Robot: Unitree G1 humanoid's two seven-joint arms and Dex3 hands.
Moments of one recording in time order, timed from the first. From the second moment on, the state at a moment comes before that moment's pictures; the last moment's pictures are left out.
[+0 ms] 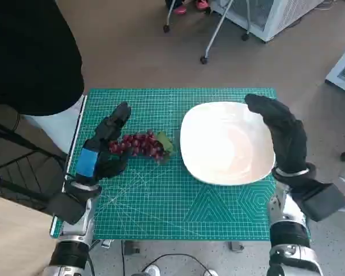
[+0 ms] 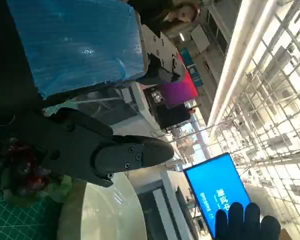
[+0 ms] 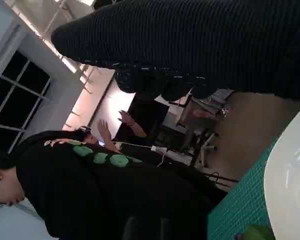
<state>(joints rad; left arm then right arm) -0.38 0.22 0.12 0.57 -0.10 -0.76 -0.26 -0.73 -0.18 -0.23 0.97 0.31 -1.02 0.62</state>
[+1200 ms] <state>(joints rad) -0.37 0.21 0.12 0.56 -0.08 -0.76 -0.25 -0.71 -0.18 -0.23 0.94 0.31 -1.02 0.62</state>
